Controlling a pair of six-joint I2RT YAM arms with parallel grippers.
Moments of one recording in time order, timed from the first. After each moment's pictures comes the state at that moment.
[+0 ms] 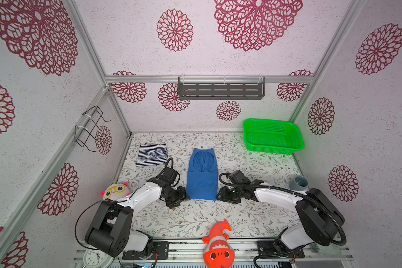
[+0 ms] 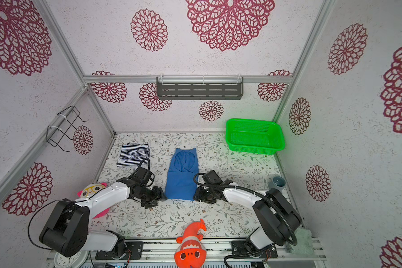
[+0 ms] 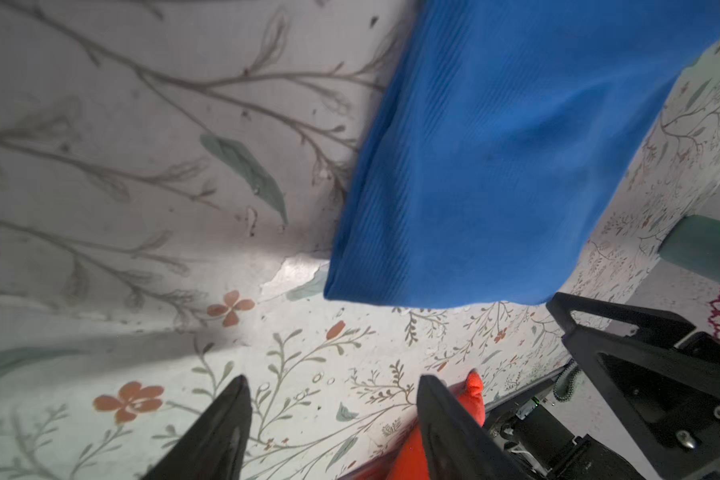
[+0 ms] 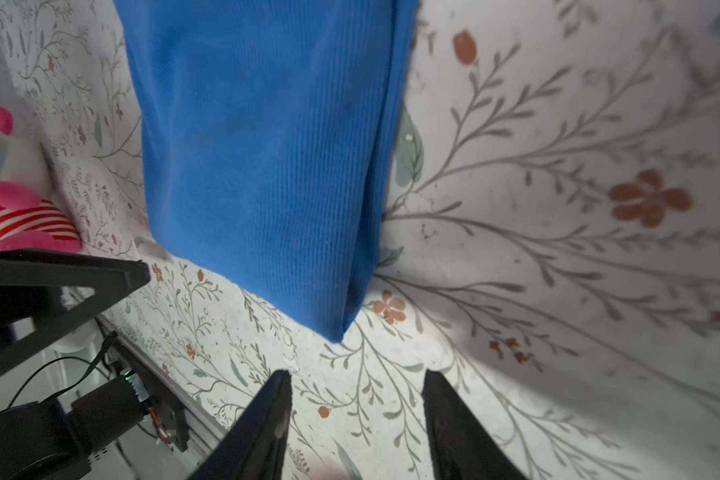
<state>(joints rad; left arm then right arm) -0.38 1.42 0.69 -0.58 0.43 -0.79 0.72 1.50 0.73 -0.26 -0.36 0.82</state>
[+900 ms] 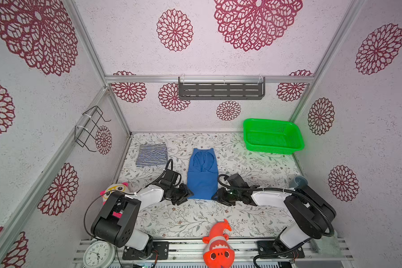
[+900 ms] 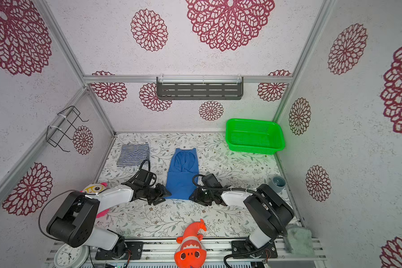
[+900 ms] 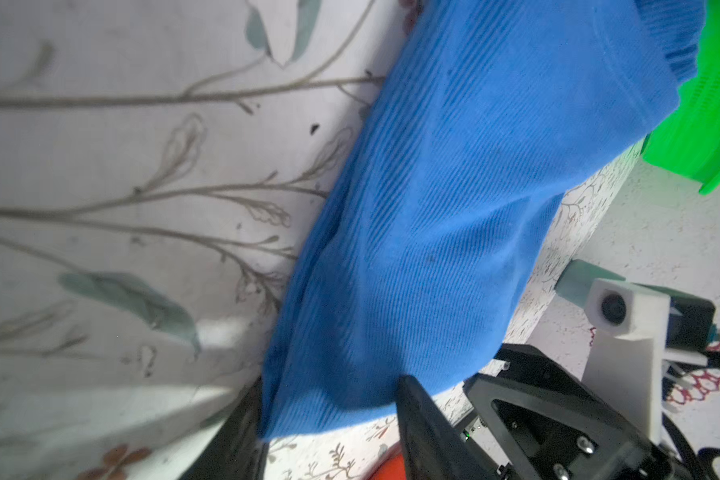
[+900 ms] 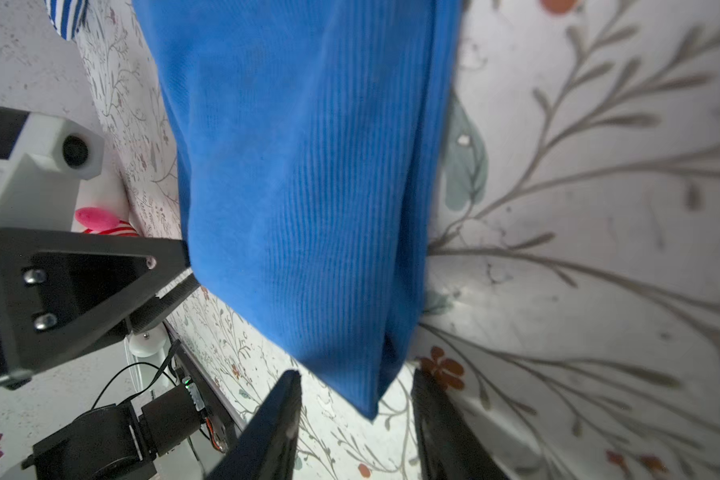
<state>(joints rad) -0.38 1.51 0.62 -0.21 0.45 -0.97 0.73 1.59 0.66 0.03 -0.42 0.96</state>
